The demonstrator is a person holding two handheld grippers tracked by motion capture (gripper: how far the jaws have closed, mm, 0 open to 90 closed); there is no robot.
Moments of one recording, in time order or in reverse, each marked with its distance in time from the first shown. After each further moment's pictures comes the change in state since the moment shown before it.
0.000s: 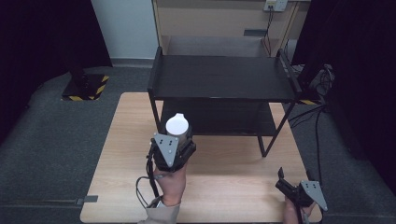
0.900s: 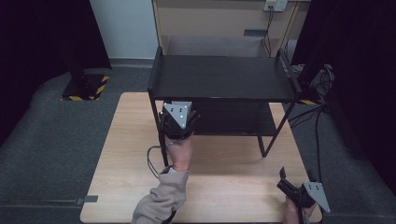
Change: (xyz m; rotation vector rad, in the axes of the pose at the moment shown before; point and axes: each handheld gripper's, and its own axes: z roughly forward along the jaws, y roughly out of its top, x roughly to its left) left arm -0.009 0.015 0.081 0.021 0.065 0.006; right arm -0.004 -0.005 -0.001 -0.034 0.005 0.028
